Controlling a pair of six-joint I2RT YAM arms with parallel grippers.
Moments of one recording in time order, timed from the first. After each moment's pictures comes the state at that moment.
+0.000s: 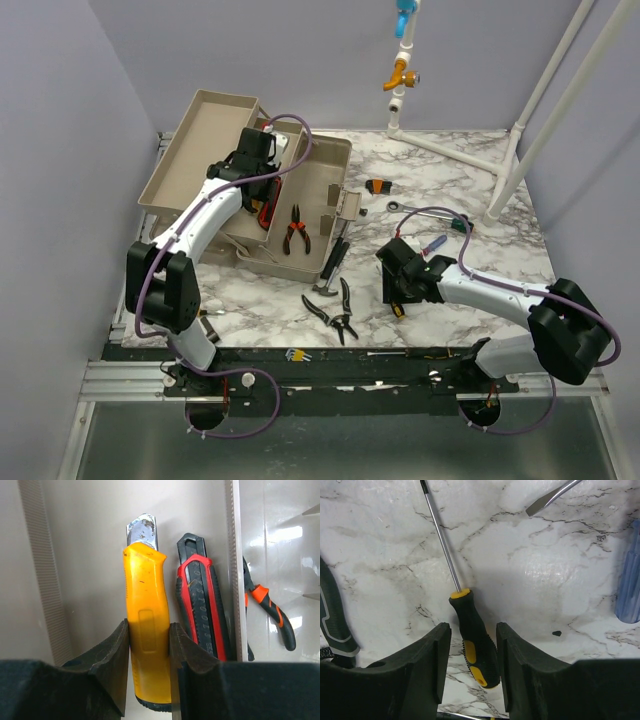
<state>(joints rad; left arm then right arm) -0.33 1.66 1.44 -0.59 -0.18 0.14 0.76 1.35 0.69 -0.50 0.25 0.67</state>
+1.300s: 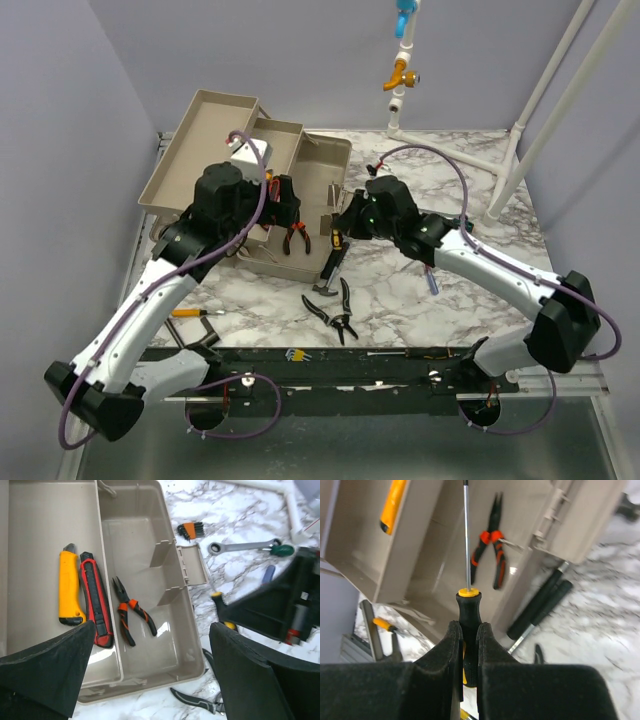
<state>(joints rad) -0.52 1.11 1.23 -0.49 -0.04 -0.19 0.76 1.38 1.10 -0.28 0.09 0.68</state>
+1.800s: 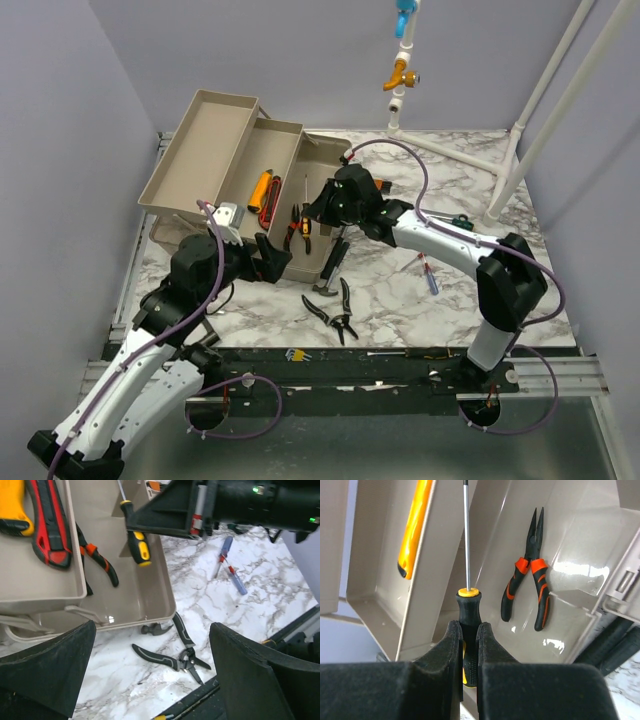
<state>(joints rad) -0.53 0.64 0.75 -0.42 0.08 -0.42 0.76 1.72 1.31 -0.11 -0.01 0.81</state>
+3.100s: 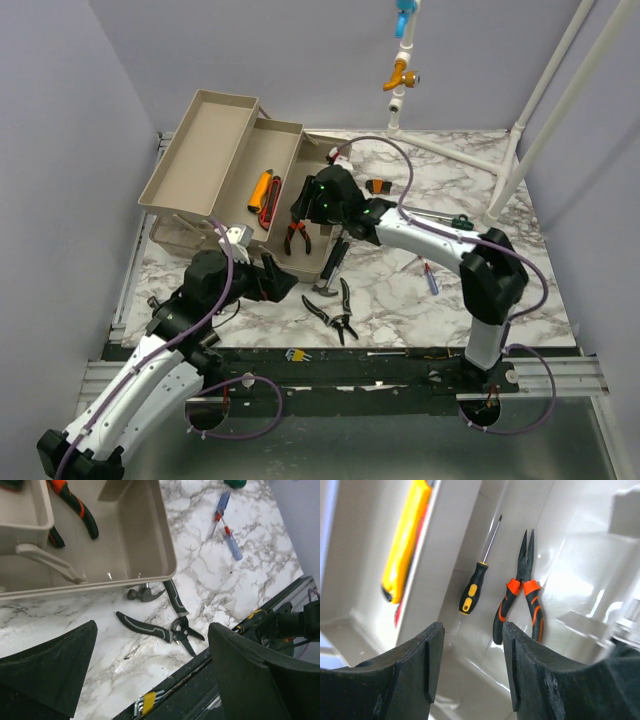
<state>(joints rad) -0.53 0.52 0.52 -0.37 0.20 -0.53 0.82 1.90 1.45 -0.12 0.15 0.78</state>
